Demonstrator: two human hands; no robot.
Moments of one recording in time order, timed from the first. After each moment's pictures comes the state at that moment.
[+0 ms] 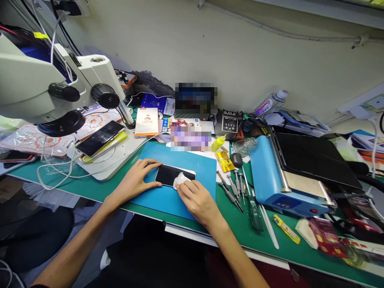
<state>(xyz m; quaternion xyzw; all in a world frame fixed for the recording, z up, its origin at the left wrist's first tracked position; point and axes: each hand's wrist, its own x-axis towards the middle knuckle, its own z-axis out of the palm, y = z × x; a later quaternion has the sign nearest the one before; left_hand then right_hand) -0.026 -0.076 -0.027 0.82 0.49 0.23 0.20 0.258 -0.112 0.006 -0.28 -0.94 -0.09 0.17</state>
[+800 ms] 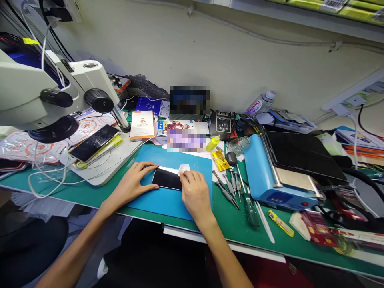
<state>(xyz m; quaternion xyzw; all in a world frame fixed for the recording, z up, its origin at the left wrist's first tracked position) -0.026 -0.076 -0.028 0.82 0.49 0.23 0.20 0.234 -0.109 -0.004 -0.51 -0.83 -0.04 0.23</state>
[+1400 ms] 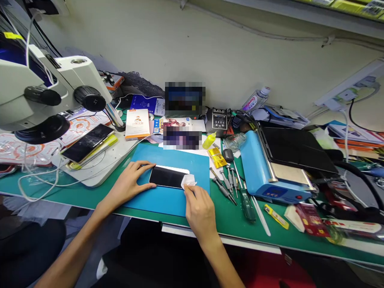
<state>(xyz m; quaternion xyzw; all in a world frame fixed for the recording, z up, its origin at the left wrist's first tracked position) -0.025 -0.077 -0.024 0.82 0.49 0.23 0.20 0.253 -0.157 -0.012 -0.56 -0.78 -0.03 0.27</state>
